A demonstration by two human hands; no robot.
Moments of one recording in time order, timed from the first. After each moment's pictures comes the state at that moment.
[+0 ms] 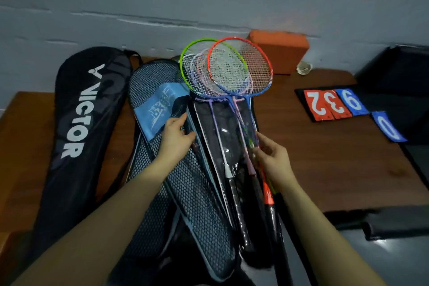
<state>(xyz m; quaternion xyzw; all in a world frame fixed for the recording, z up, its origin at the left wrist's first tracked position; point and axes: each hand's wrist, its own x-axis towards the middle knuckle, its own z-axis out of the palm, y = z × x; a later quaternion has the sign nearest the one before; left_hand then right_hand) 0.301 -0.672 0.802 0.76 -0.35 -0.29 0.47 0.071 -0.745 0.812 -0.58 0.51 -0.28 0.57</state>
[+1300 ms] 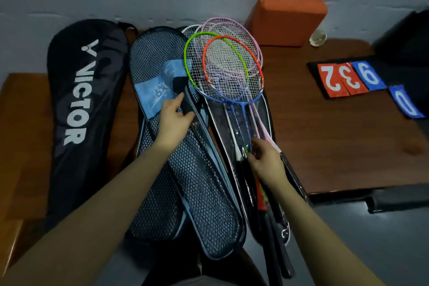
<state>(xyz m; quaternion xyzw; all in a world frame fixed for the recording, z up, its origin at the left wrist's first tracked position) 0.327 -0.672 0.784 0.73 -0.31 -0.33 0.51 0.083 -0.713 0.756 -0.77 0.54 -0.14 0.33</state>
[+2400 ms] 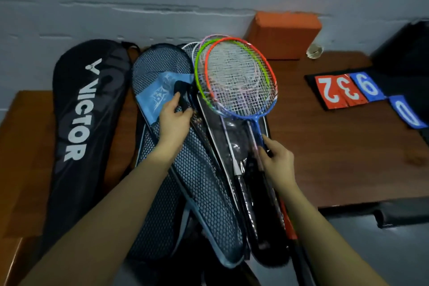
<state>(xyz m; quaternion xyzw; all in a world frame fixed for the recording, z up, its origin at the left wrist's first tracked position) 0.321 -0.703 0.806 0.71 -0.22 -0.32 0.58 0.078 -0.740 0.780 -0.73 0.53 -0.28 0.31</state>
